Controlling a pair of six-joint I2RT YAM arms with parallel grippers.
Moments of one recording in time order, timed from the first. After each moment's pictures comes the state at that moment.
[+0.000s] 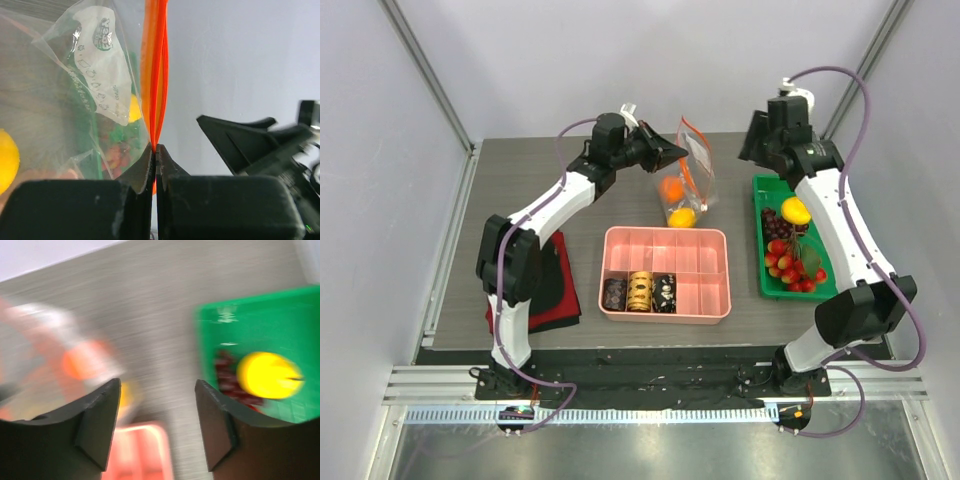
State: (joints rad) left arm -0.51 1.99 1.72 0.07 0.49 -1.25; right arm 0.17 1.56 1.70 -0.77 0.32 0.36
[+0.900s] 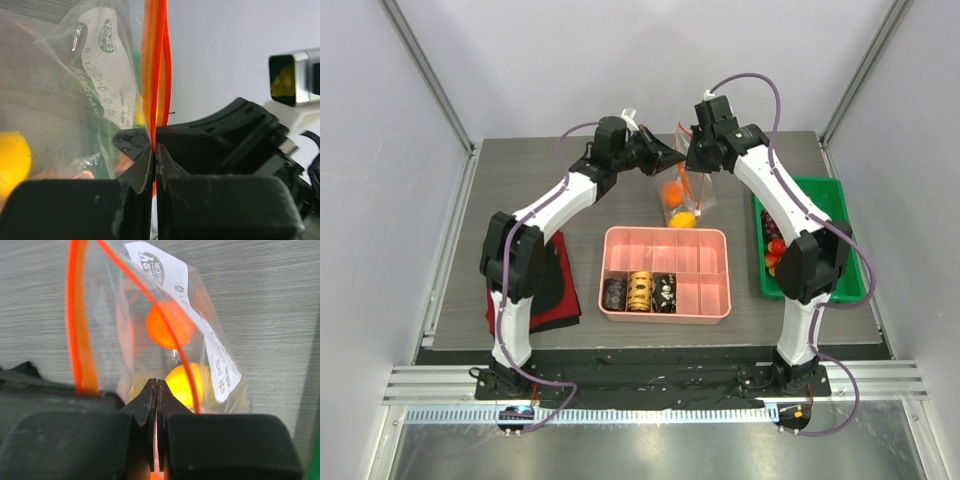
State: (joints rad) left arm -0.50 2.03 1.72 0.07 0.48 -1.22; right arm 0.40 1.92 1.97 -0.83 0.09 0.50
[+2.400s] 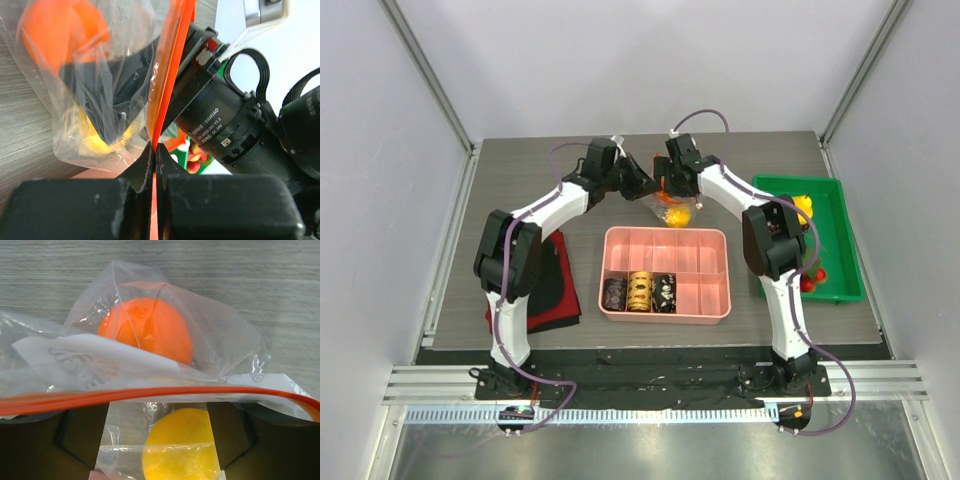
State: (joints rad) left arm -0.45 2.01 1.54 -0.05 0.45 -1.02; right arm 0.45 2.24 1.86 -0.50 0.08 0.40
